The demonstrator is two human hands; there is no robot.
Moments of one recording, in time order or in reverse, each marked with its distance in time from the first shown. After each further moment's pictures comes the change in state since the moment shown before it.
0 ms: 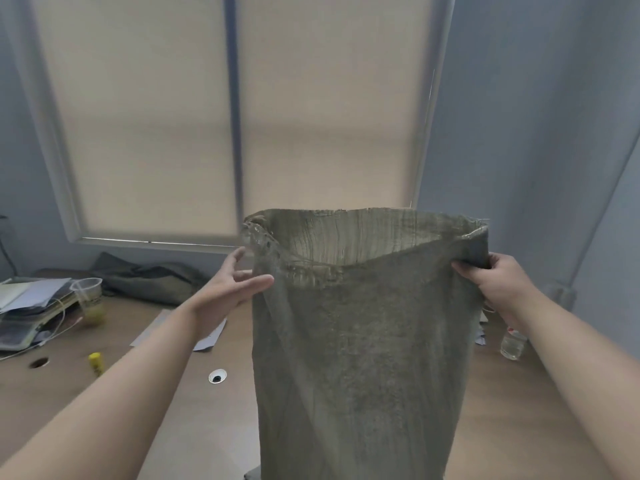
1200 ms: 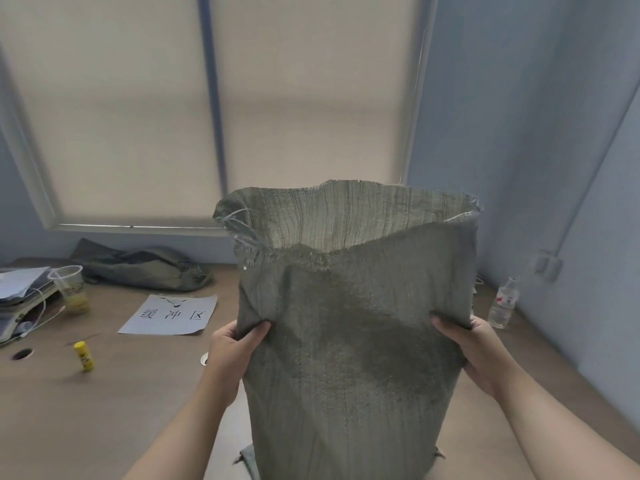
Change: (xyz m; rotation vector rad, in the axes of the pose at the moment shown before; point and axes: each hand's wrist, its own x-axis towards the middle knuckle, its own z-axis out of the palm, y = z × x) left_hand -0.033 -0.111 0.074 -0.331 0.352 -0.095; right_hand -0.068 0.124 0.012 0.350 -0.130 0.258
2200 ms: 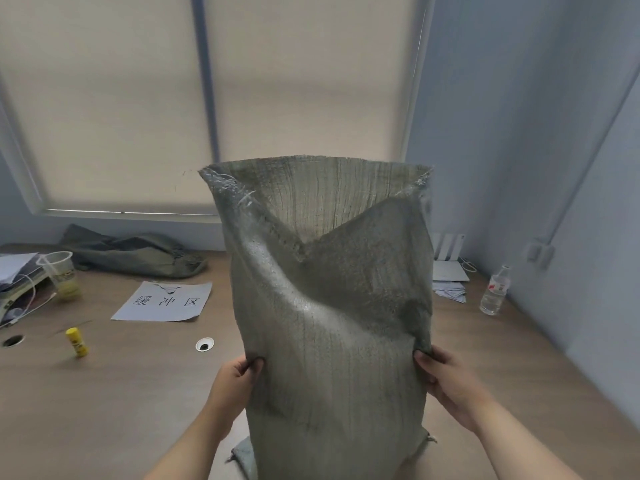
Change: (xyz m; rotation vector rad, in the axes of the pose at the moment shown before) left_hand -0.021 -0.073 -0.022 0.352 -0.056 -0.145; right_hand -0.028 0.076 0.005 0.086 -0.041 0.214
